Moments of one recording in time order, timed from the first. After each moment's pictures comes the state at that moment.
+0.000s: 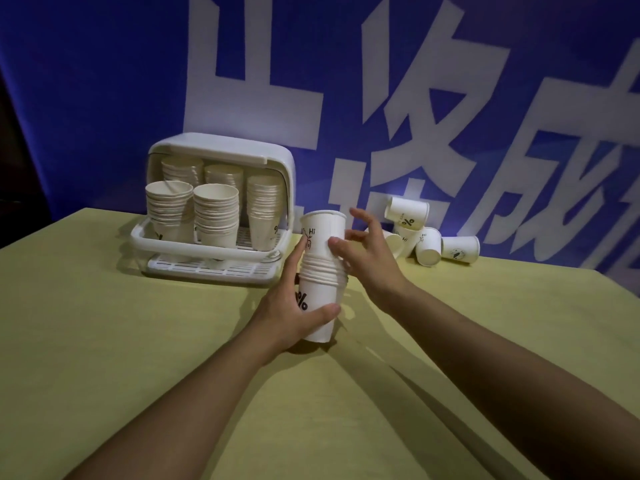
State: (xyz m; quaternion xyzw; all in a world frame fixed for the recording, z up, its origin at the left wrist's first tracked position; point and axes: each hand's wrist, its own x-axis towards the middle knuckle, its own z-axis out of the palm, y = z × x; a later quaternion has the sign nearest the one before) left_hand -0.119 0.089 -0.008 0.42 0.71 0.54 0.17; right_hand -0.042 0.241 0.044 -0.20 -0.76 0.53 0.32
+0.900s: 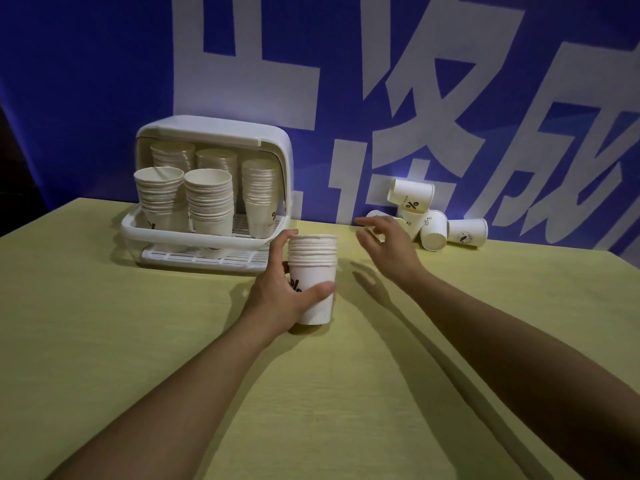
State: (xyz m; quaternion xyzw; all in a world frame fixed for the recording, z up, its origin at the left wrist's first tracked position) left_hand -0.127 0.098 -0.016 0.35 0.74 0.56 0.13; right_hand -0.041 0.321 0.005 -0.25 -0.87 0.27 0.32
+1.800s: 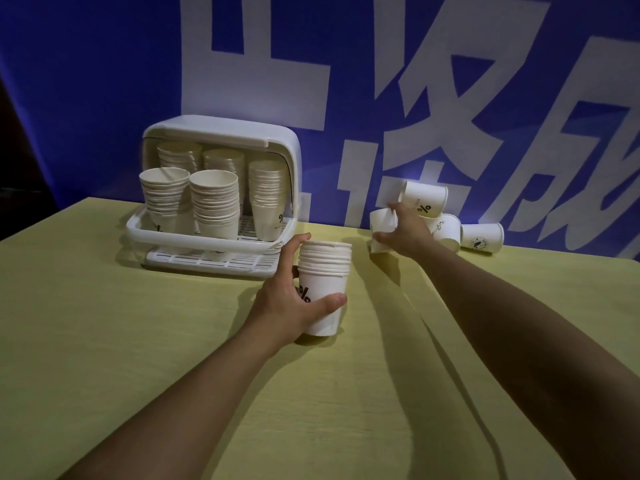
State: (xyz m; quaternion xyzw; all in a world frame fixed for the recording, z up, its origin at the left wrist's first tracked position) left_hand -0.125 0.097 -0.013 0.37 0.74 0.55 0.13; right_hand -0.076 0.392 0.018 -0.37 -0.88 0.21 0.22
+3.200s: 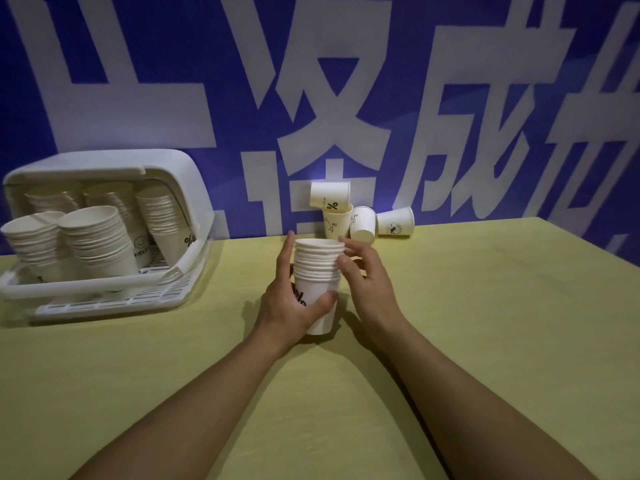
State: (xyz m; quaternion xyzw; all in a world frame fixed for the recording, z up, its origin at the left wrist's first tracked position) left_hand -0.048 0.220 -0.027 0.48 0.70 0.52 0.08; right_hand 0.069 0.310 -0.007 -0.25 -0.68 0.53 0.44
